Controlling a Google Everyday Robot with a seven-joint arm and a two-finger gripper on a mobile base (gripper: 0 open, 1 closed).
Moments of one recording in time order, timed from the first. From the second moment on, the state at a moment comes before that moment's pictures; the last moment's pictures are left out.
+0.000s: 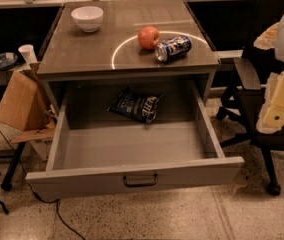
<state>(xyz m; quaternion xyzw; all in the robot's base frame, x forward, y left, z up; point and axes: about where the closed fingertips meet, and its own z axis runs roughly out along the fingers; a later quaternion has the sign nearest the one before) 0.438 -0.217 0.976 -0.60 0.78 -0.03 0.16</state>
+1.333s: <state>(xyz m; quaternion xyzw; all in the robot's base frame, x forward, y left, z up) 0.454 -0.132 0.850 -0.39 0.89 0.15 0.18</state>
